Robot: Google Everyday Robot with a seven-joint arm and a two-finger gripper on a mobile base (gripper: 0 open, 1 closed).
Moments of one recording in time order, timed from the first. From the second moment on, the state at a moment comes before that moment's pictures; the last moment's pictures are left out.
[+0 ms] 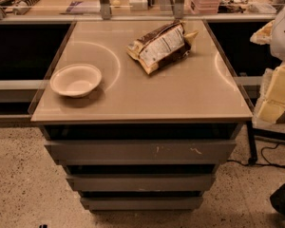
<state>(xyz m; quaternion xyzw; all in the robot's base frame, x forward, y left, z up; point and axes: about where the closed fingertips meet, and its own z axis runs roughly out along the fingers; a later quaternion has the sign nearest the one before) 0.438 -0.217 0.976 -0.60 0.78 -0.03 0.16</state>
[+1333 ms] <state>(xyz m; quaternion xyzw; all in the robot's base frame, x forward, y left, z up) 0.396 -0.223 0.893 -0.52 0.83 -0.05 0.22</state>
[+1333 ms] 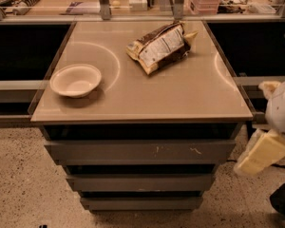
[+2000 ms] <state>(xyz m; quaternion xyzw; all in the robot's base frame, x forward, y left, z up) 0.407 -0.221 0.836 -0.47 0.83 0.00 0.30</state>
